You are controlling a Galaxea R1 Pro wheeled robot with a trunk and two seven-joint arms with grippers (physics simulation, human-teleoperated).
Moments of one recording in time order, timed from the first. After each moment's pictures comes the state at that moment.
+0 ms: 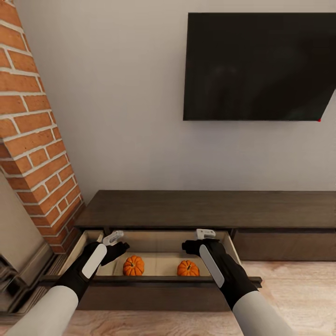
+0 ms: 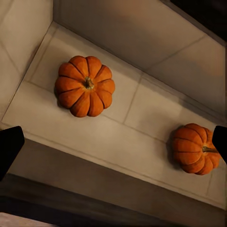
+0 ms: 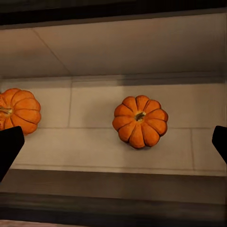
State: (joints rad) left arm -0.66 0.06 -0.12 -0.74 0.77 0.59 0.33; right arm -0.61 0.10 0.28 -0.95 -0.43 0.71 -0.32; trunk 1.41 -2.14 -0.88
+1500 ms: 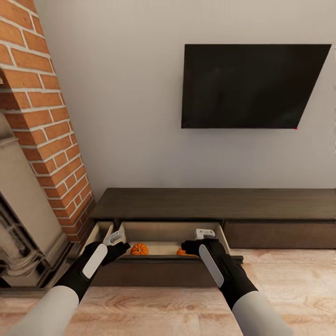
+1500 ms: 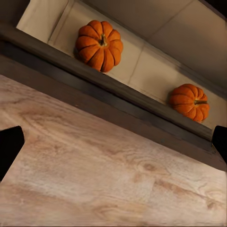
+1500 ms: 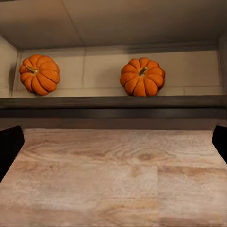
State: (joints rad) left arm -0.66 0.06 -0.12 -0.74 0.77 0.59 0.33; right arm -0.61 0.10 0.28 -0.95 -0.43 0.72 -0.32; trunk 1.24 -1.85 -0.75
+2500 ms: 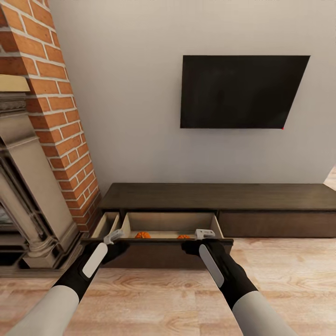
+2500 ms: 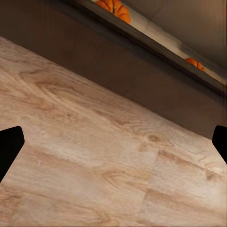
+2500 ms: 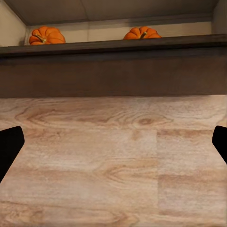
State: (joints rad) left arm -0.66 0.06 -0.12 -0.76 0.77 0.59 0.33; right arm -0.61 0.10 0.27 -0.95 -0.43 0.72 -0.32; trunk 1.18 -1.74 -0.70
